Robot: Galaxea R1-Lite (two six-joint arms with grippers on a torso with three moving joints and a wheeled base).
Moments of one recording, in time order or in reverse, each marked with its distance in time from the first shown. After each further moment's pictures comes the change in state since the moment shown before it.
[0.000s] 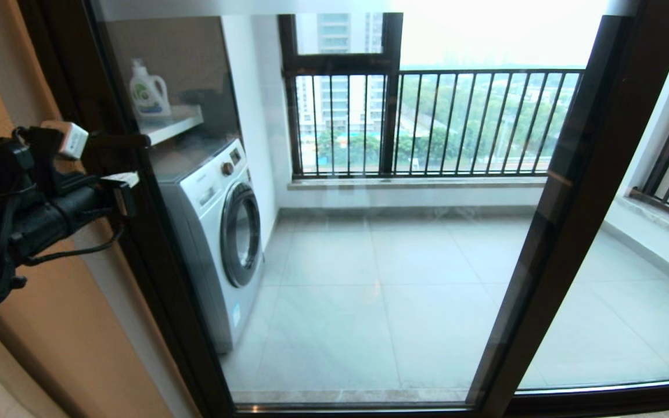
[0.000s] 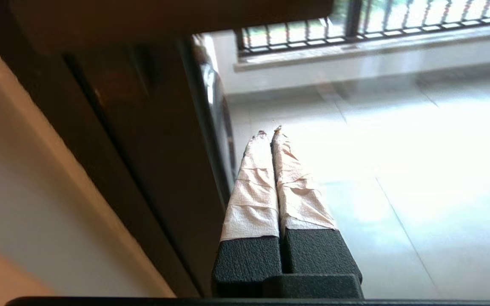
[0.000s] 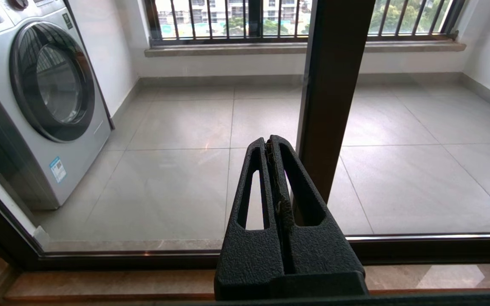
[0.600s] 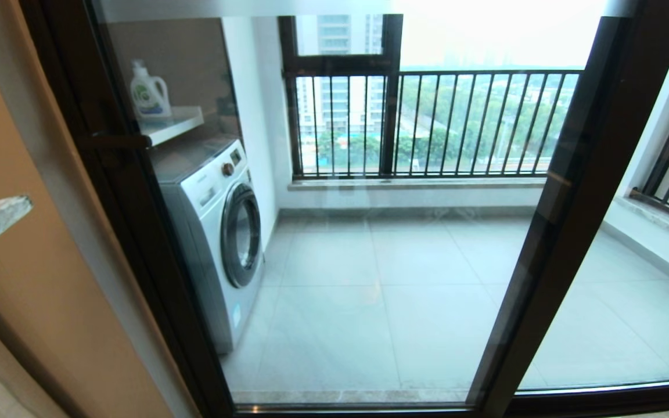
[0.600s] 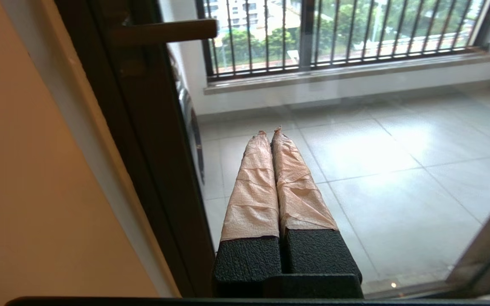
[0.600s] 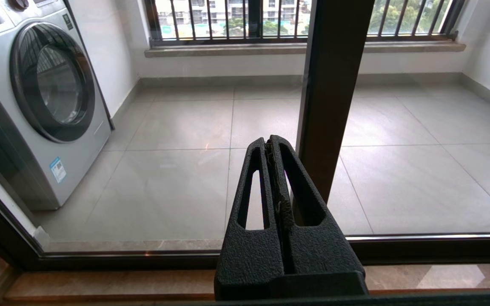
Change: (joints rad) left arm 0.045 -0.759 0.317 0.358 -0.137 -0.065; right arm 0.000 0.000 0.000 0.000 0.000 0.000
